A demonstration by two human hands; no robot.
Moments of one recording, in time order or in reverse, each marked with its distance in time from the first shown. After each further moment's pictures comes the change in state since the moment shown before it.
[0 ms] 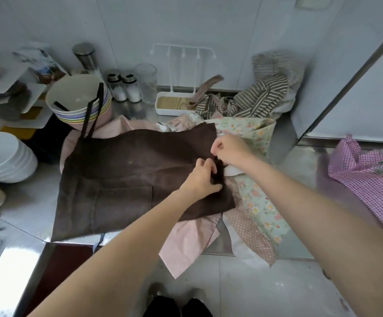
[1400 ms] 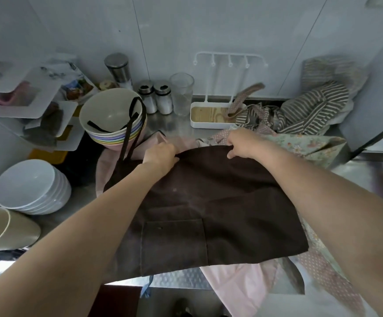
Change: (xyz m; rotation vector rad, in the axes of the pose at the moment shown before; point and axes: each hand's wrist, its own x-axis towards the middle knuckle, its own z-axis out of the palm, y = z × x) left_hand 0.044 -0.135 -0.192 0.697 0.080 -0.174; right_hand 0.115 -0.087 0.026 -0.553 -0.183 -0.077
